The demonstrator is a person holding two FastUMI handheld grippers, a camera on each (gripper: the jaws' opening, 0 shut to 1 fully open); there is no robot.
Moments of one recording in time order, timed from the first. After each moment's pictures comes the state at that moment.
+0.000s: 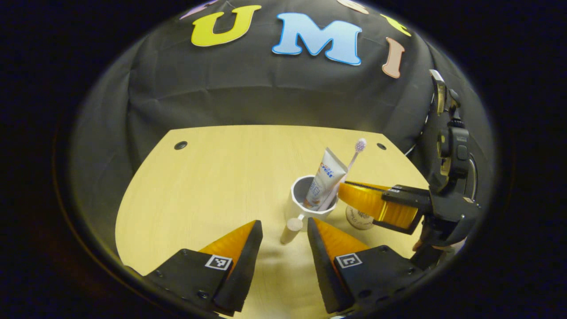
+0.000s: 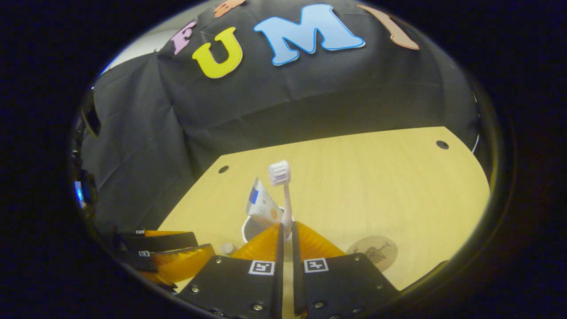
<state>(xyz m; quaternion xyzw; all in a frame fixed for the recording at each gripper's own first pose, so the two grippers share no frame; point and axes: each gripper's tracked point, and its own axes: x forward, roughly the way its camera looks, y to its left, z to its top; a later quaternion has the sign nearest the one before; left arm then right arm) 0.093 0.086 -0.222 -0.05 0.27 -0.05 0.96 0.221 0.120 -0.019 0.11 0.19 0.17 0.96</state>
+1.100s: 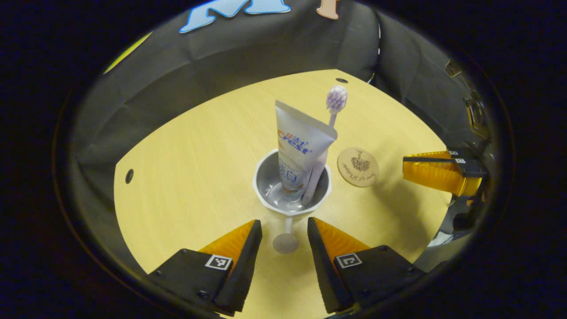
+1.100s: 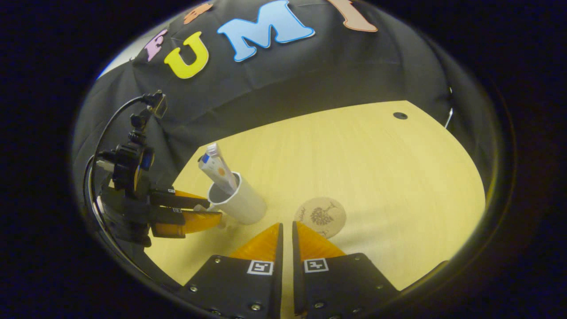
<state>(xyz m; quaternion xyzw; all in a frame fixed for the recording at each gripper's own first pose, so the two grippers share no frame) 0.136 0.058 -0.292 0.14 0.42 -0.20 0.88 0.152 0.027 -0.061 0.16 0.25 0.10 0.95</state>
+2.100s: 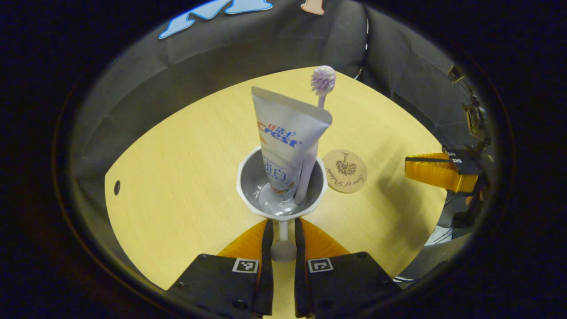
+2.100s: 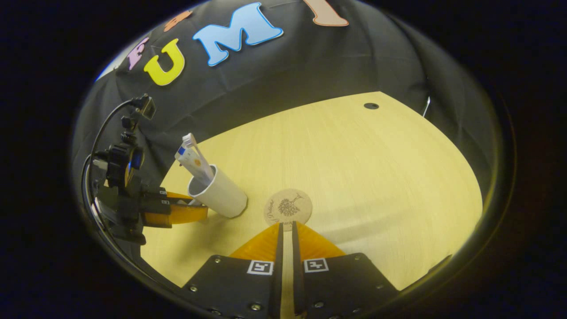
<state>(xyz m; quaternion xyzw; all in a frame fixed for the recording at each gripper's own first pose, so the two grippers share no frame) 0.144 0.022 -0.287 0.14 0.41 -0.24 0.87 0.137 -0.018 -0.076 0.18 0.27 0.05 0.95</state>
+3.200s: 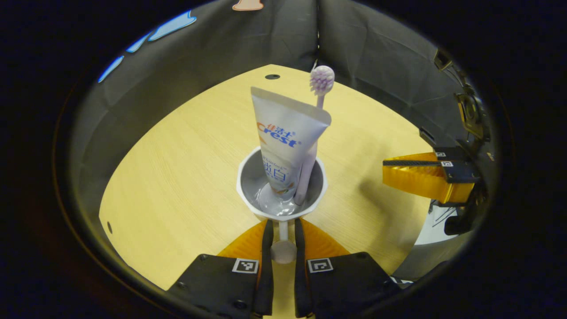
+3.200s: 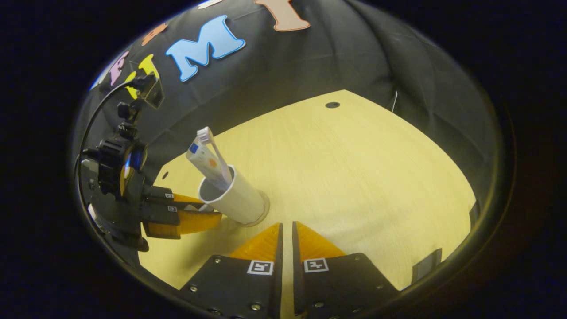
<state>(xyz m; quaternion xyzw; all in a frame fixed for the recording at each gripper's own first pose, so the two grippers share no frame) 0.163 -0.046 -0.250 0.20 0.40 -0.32 0.83 0.106 -0.087 -0.088 0.21 0.26 -0.01 0.94</state>
